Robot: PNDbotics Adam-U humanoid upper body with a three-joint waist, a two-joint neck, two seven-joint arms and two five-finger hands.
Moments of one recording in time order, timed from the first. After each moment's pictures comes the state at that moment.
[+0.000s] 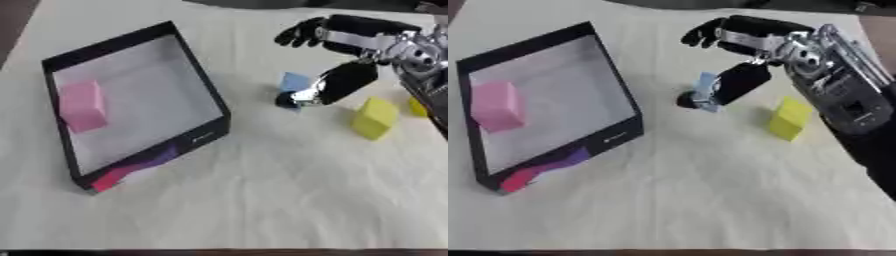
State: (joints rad) left arm -0.24 0.39 0.09 -1.86 0.23 -0.02 0.53; right arm -0.69 -0.70 0.36 -1.78 0.50 0.27 0.66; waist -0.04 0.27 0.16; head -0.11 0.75
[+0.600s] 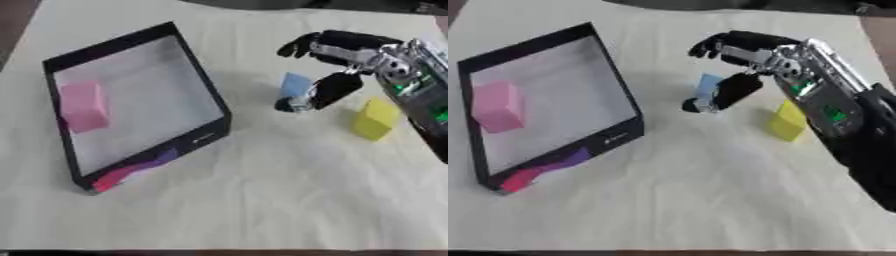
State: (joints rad) left arm -0.24 0.39 0.09 -1.86 0.23 -0.02 0.54; right arm -0.69 -0.67 0.37 -1.67 0.58 0.22 0.65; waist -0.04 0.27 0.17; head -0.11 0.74
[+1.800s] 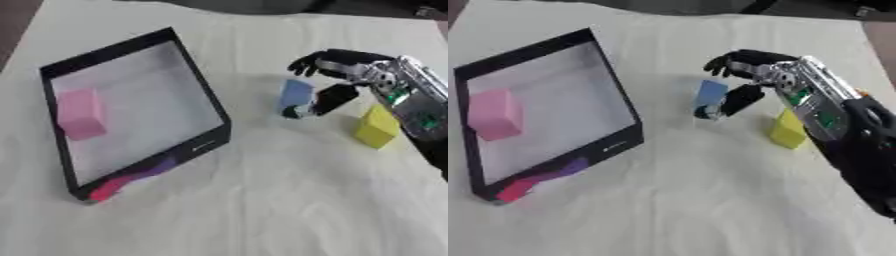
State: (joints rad) left arm -0.25 0.38 0.09 -1.86 0.24 -0.02 0.54; right arm -0.70 -0.65 0.35 -1.50 0.60 0.19 0.63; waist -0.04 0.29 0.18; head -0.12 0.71
